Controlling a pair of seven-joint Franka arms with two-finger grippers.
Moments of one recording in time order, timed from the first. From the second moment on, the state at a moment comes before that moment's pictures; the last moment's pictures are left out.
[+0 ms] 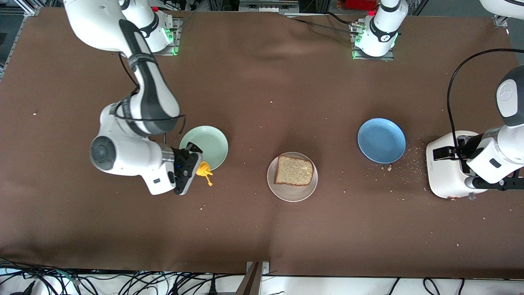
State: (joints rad) left arm -0.11 0.48 0.17 -1.23 -0.01 1.55 0.04; right arm 0.36 0.70 -0.12 -1.24 0.53 1.80 -1.02
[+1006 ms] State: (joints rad) left arm -0.11 0.48 0.17 -1.23 -0.01 1.55 0.04; right arm 0.00 0.73 -0.11 -1.60 0.97 1.52 -2.18
